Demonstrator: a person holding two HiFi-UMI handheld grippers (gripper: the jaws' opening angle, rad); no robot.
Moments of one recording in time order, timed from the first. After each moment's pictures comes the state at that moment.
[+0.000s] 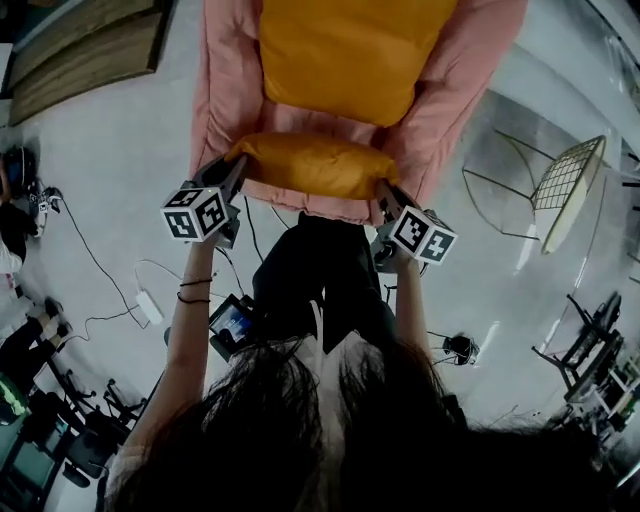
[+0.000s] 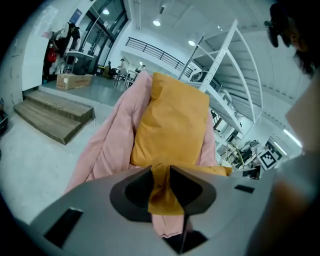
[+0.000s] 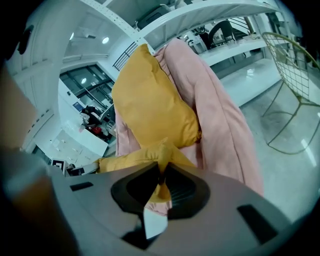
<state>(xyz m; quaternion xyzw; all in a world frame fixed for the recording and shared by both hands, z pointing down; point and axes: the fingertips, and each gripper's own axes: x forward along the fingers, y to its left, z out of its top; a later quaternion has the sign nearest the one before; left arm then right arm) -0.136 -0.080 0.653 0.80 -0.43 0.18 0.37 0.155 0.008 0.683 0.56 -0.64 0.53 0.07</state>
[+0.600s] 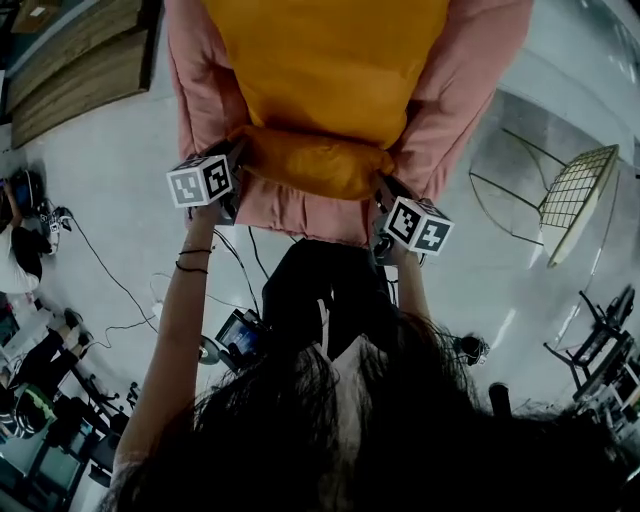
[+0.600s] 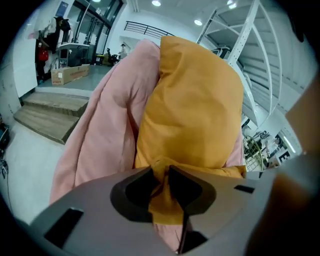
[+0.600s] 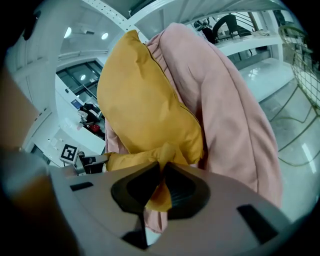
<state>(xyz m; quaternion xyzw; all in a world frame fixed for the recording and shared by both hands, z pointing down) -0.098 -0.206 0.712 0.76 -0.43 0.28 0.40 0.181 -0.081 0.714 0.56 -0.63 0.53 0.09</state>
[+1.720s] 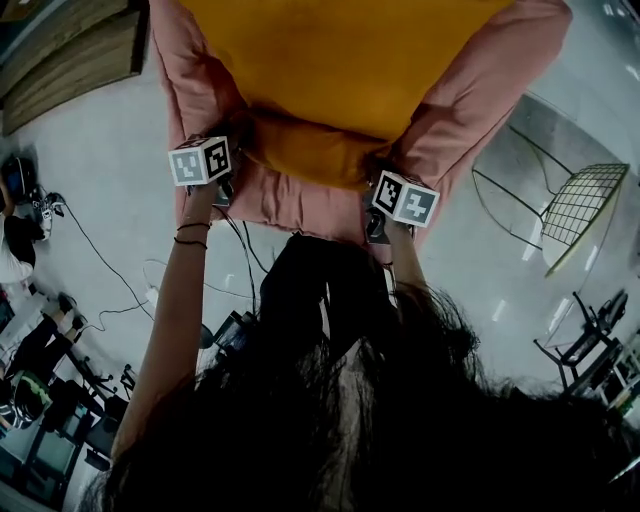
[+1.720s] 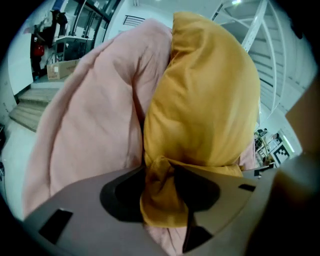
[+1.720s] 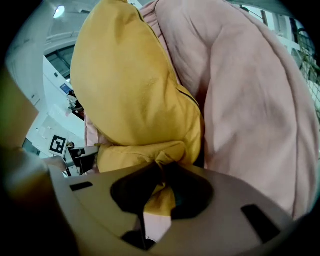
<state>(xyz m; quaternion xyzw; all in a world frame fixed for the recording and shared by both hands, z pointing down) -0.097 -0.244 0.782 0.75 -0.41 0.29 0.42 0.178 -0.124 0.787 0.54 -0.61 0.55 0.19</state>
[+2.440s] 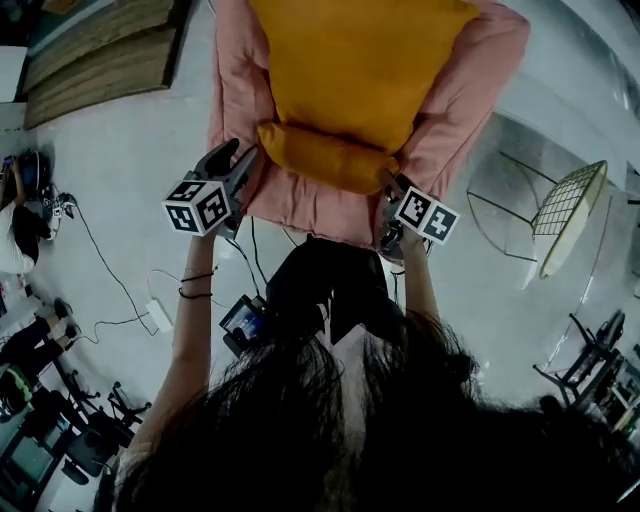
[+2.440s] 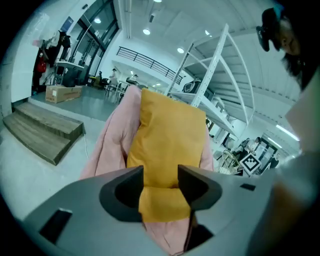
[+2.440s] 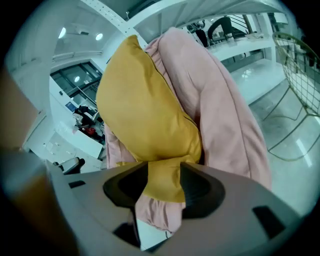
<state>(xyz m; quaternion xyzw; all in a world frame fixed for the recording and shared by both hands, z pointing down) -0.114 -0.165 0.597 0.84 -0.41 0.15 0.32 0.179 -0.077 0.695 0.57 -0.61 0.54 0.09</state>
